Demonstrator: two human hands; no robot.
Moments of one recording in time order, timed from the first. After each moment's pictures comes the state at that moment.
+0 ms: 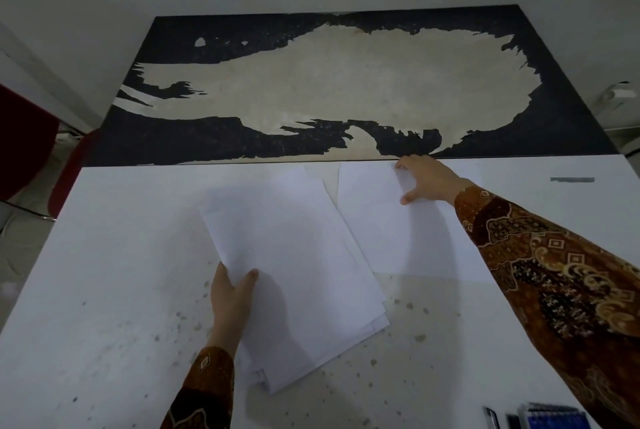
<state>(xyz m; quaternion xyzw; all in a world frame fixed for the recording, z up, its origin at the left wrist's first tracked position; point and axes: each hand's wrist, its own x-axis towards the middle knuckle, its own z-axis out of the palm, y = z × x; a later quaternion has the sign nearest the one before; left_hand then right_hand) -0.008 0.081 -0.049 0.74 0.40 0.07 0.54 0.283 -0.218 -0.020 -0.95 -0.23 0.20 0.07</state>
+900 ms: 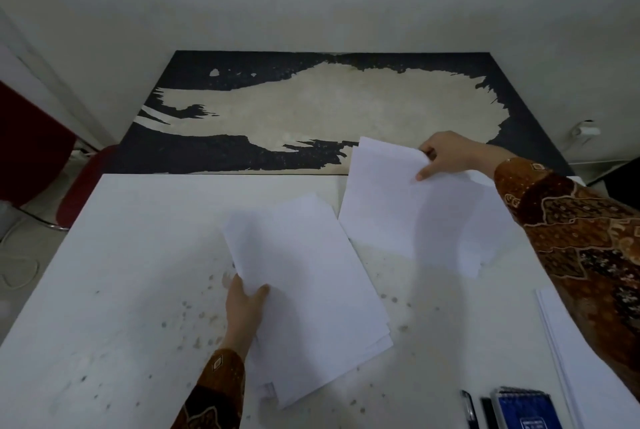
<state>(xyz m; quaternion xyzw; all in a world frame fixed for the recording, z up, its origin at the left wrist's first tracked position) -0.036 0.053 -0.043 0.72 0.38 0.05 0.58 0.266 -0.244 0.124 -0.95 -0.22 0.21 0.11</state>
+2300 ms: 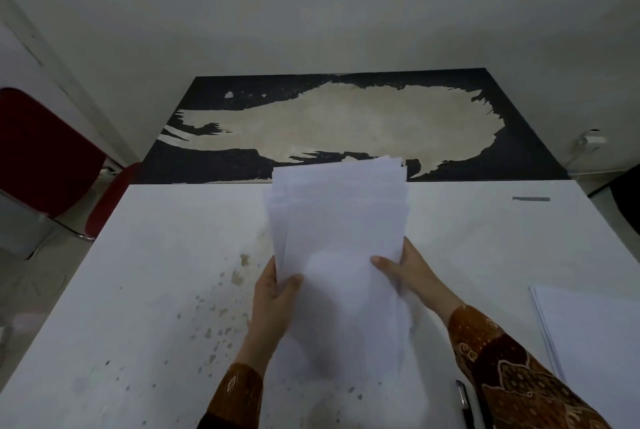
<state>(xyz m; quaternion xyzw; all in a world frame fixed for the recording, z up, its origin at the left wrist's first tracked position) -0.063 -0.013 0.048 0.71 0.21 0.10 0.66 0.063 -0.233 0.017 -0.73 -0.06 0.23 0.64</state>
